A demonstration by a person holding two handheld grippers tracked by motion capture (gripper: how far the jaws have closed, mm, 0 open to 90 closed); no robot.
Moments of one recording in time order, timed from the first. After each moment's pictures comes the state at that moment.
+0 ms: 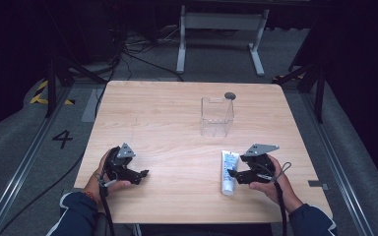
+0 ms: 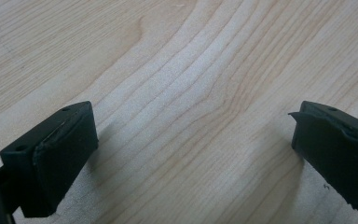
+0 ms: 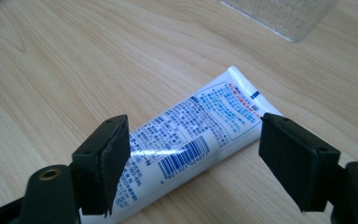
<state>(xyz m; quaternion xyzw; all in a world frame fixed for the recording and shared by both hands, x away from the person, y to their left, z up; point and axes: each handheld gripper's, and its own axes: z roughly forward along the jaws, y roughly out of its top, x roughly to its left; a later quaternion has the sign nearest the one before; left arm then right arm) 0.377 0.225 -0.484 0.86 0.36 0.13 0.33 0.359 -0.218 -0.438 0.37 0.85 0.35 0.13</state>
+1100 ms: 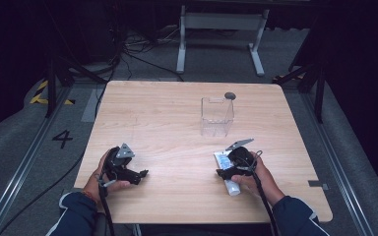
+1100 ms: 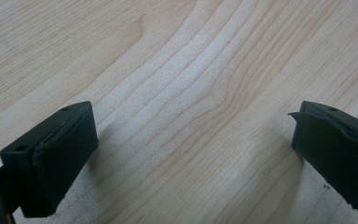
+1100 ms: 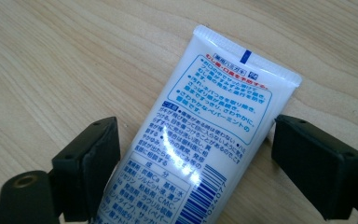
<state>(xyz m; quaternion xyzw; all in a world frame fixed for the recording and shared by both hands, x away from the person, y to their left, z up) 0.377 0.227 -0.484 0.86 0.36 0.13 0.33 0.391 -0.178 -0.463 0.42 0.87 0.25 0.10</state>
